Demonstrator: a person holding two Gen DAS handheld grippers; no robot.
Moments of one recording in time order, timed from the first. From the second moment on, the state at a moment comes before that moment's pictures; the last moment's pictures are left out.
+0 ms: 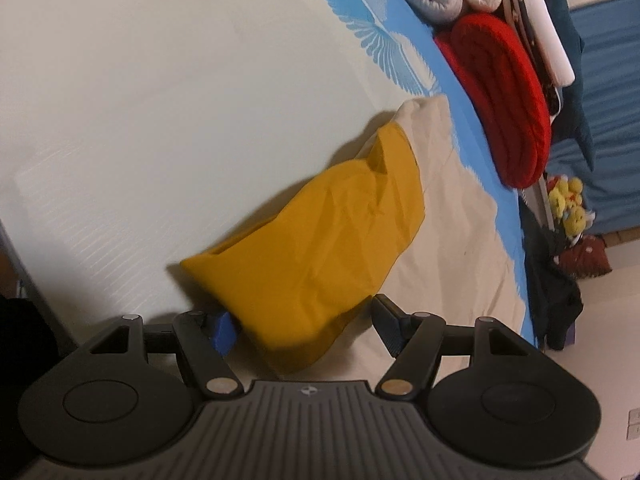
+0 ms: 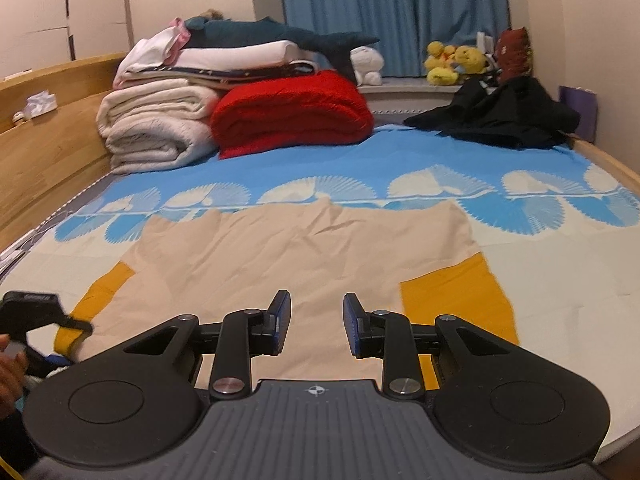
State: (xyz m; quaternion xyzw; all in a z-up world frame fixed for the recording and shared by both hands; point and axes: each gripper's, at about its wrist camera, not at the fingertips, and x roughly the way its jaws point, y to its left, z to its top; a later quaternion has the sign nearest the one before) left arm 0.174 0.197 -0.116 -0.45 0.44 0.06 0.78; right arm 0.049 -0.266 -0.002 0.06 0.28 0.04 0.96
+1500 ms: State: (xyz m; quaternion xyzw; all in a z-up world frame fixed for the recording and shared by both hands) left arm 0.128 0.206 -0.028 -0.26 0.38 0.01 0.89; right arm 0.136 -0.095 -0.088 0.02 0.51 0.12 0.85
